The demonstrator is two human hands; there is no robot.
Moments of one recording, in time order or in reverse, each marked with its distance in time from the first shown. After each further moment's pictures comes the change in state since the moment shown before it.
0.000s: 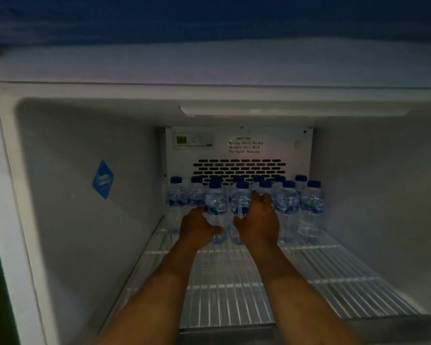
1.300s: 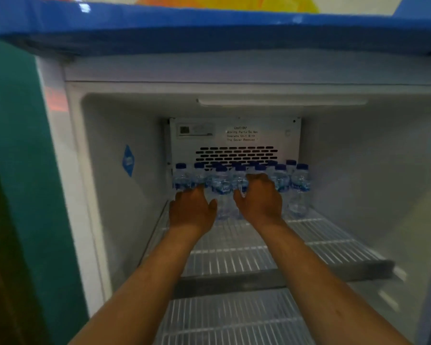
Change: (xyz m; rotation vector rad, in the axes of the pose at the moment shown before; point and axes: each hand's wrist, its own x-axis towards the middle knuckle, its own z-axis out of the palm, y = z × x) left_hand -0.093 0.035 -0.054 0.491 0.139 0.153; right_hand -0.039 -0.019 -0.049 -0.045 0.054 -0.101
